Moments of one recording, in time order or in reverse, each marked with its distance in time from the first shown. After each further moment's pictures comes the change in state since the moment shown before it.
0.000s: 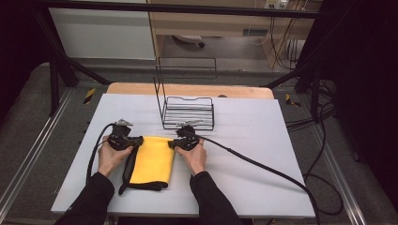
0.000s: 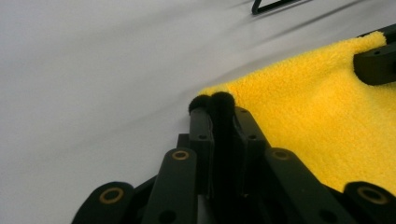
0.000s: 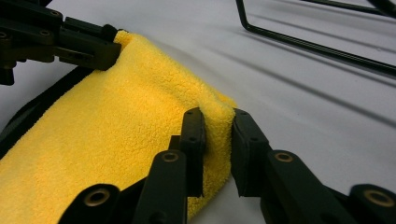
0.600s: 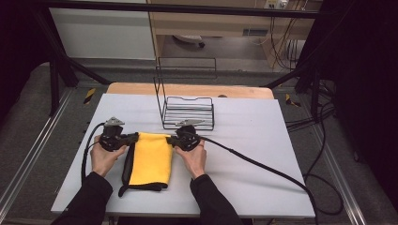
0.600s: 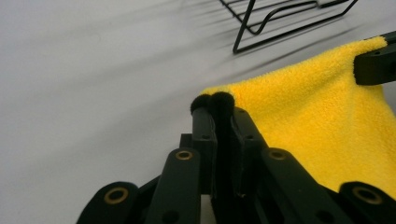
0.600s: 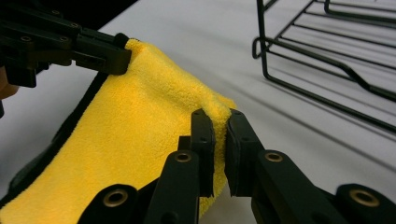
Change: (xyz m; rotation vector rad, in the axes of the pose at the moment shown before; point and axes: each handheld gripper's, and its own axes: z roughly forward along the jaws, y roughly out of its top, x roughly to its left) left arm -0.005 -0.002 -0.039 -0.144 -0.011 0.010; right arm 0.021 0.006 -0.029 -0.124 0.019 -0.086
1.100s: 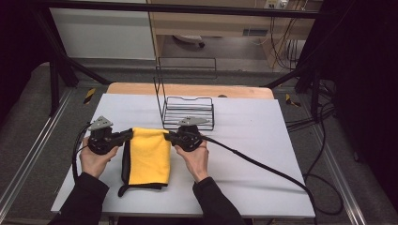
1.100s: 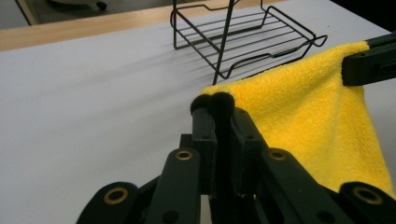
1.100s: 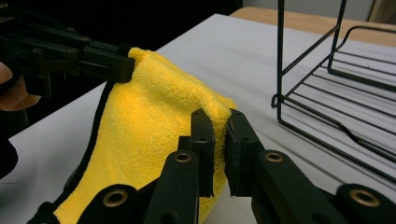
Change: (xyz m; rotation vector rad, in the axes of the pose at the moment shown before) left arm -0.013 0.004 -0.045 -0.148 -0.010 0.044; right arm 0.020 0.014 -0.035 -0.135 0.047 -0.079
